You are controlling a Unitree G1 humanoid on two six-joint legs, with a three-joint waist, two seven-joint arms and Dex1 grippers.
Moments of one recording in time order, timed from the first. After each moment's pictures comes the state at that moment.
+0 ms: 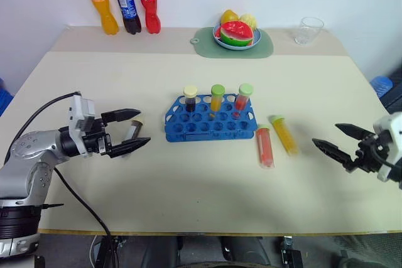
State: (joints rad) left arm -0.18 0.79 0.21 -0.10 -0.62 0.28 -1.24; right arm 0.07 -0.93 -0.52 -0.38 0.64 0.82 0.66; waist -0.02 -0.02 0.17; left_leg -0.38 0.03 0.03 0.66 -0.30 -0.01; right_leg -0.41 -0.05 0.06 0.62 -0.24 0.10
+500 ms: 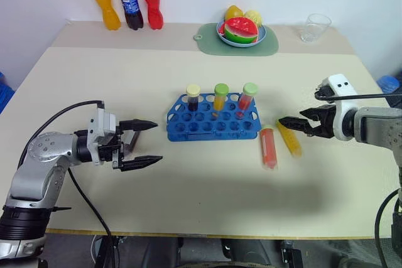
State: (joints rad) left arm -0.16 0.78 0.13 -0.17 -0.57 0.21 -1.28; right arm -0.55 -0.92 -0.16 -0.20 0.71 1.41 0.48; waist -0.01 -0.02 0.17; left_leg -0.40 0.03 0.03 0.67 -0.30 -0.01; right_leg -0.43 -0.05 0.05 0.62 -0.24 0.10
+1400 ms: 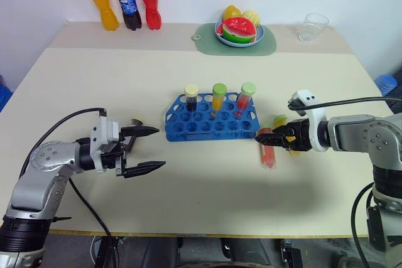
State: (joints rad) left arm -0.09 0.77 0.13 -0.22 -0.58 0.21 -1.23; right arm -0.57 -0.77 -0.11 -0.26 0.75 1.58 0.51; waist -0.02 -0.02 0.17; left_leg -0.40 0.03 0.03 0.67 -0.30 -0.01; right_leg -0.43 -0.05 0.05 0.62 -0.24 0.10
